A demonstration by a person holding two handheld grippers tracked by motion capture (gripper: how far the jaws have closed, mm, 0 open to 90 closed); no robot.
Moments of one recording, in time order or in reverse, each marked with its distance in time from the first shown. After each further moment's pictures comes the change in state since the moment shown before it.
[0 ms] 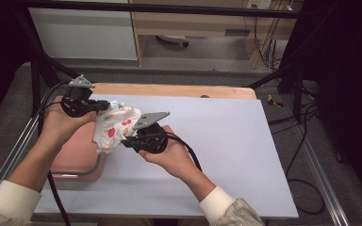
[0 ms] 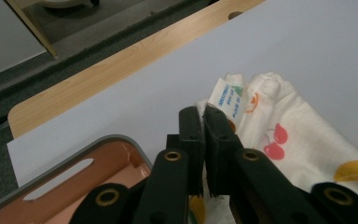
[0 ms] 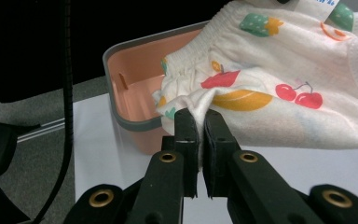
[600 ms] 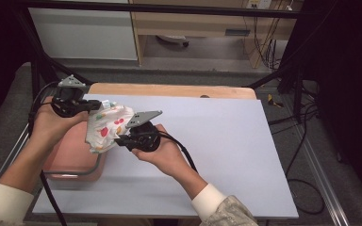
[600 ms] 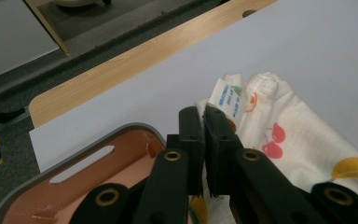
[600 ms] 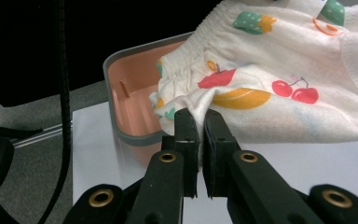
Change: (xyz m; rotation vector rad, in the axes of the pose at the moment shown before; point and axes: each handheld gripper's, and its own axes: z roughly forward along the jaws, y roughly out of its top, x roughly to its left) left arm 0.014 -0.009 -0.011 -0.009 0.036 -0.012; right arm 0.001 0.006 0.017 -0.014 0.009 0.002
